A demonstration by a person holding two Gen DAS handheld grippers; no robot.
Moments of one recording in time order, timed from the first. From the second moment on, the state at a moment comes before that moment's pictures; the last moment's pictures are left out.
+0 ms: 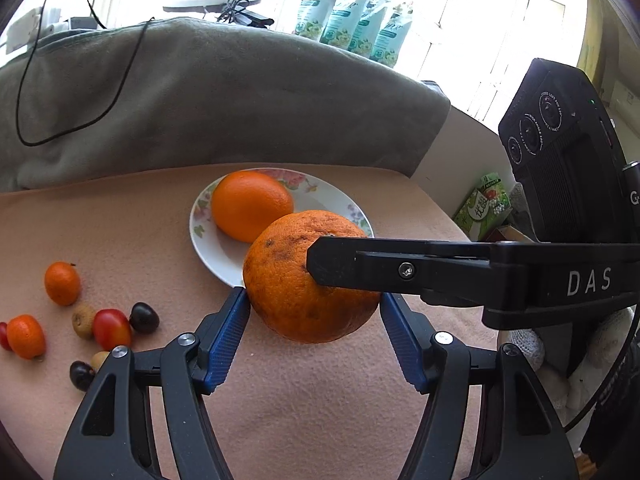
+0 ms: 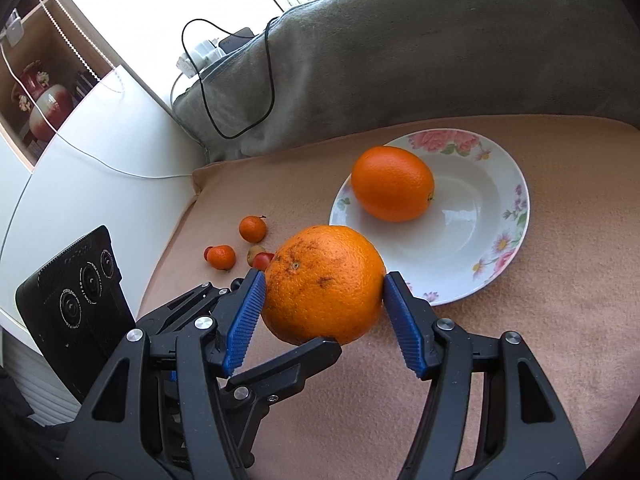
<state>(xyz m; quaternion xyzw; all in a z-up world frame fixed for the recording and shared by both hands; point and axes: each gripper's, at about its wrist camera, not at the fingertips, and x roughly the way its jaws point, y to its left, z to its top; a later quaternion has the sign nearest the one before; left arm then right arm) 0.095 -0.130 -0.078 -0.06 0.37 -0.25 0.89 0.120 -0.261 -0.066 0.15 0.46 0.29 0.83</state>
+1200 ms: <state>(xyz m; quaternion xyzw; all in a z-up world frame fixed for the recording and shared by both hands) 0.103 -0.115 -0.075 -0.06 0.36 -0.23 0.90 0.125 -0.325 -0.055 0.18 0.41 0.19 0.87</state>
